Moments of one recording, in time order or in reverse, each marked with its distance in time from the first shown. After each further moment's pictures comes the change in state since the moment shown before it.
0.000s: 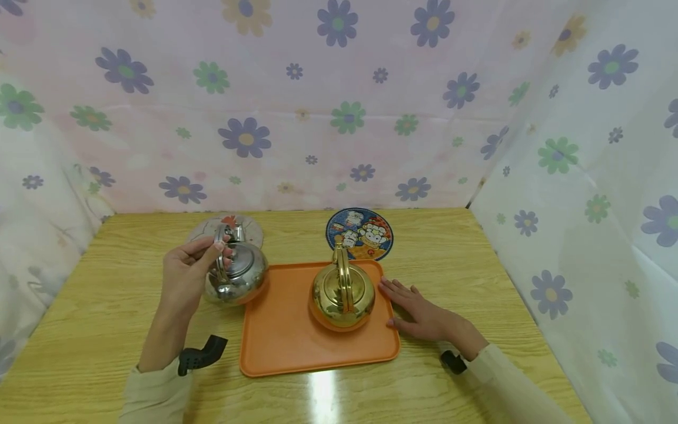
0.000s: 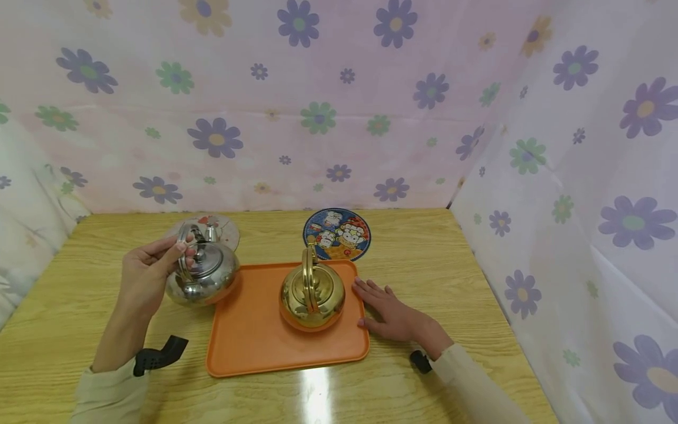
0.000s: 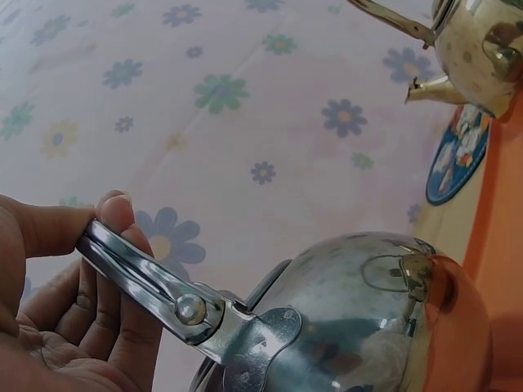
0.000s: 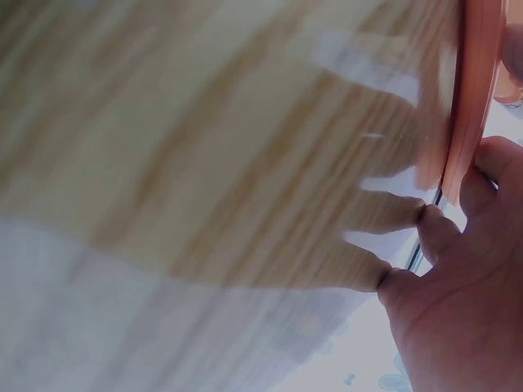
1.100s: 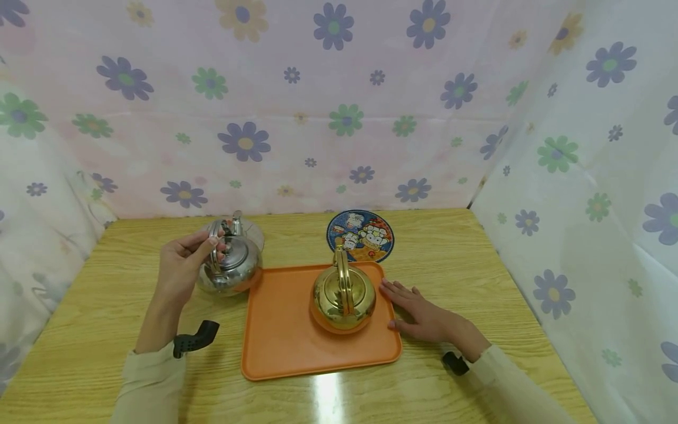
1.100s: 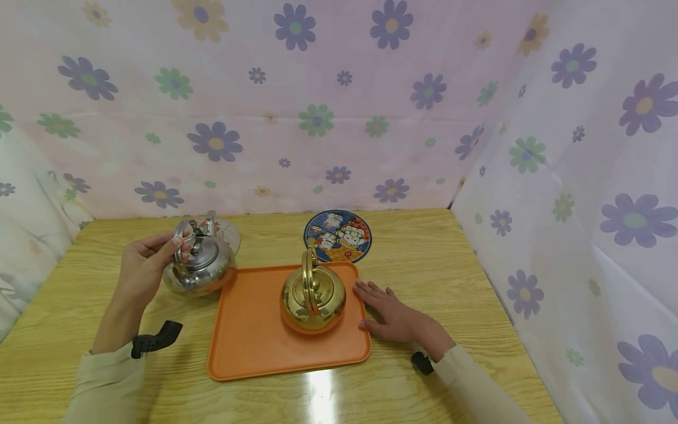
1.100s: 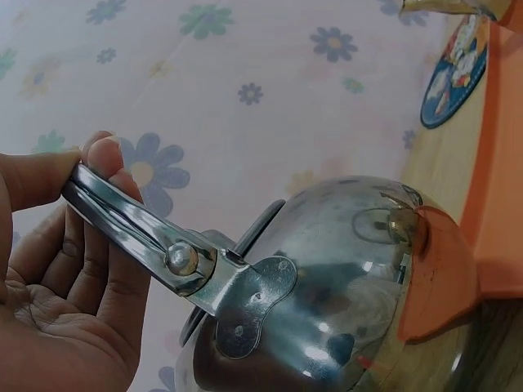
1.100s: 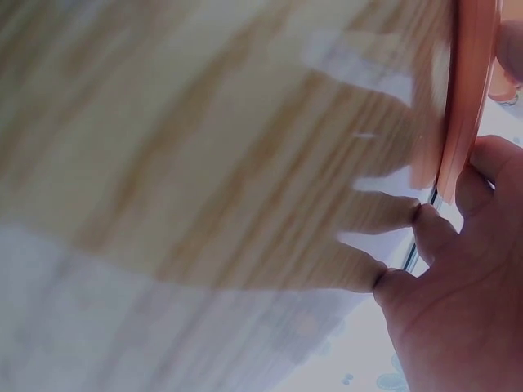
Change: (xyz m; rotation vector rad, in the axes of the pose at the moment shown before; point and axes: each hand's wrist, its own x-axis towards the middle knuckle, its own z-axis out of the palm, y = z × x) left_hand 0.024 -0.009 -0.024 -0.015 -0.110 0.062; right_hand -0.002 -0.003 -0.002 0.005 -0.002 0.010
